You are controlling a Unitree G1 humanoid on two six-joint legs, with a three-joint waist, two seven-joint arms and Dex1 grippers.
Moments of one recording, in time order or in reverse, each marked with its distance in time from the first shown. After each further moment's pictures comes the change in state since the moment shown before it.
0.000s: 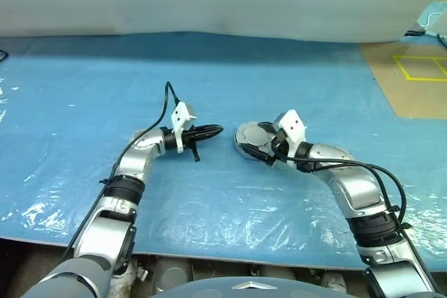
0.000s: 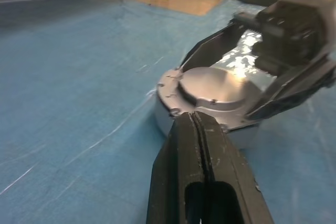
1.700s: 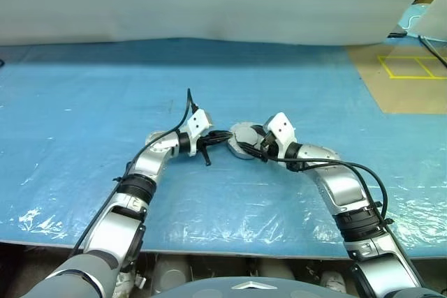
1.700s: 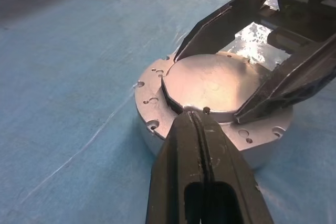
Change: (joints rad) left arm -0.076 -0.104 -0.084 0.225 0.196 -0.207 0.180; right arm -0.026 0.066 0.033 0.102 -0.101 -0.057 -0.024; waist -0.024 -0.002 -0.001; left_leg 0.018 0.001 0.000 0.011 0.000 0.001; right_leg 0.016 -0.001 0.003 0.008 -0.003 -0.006
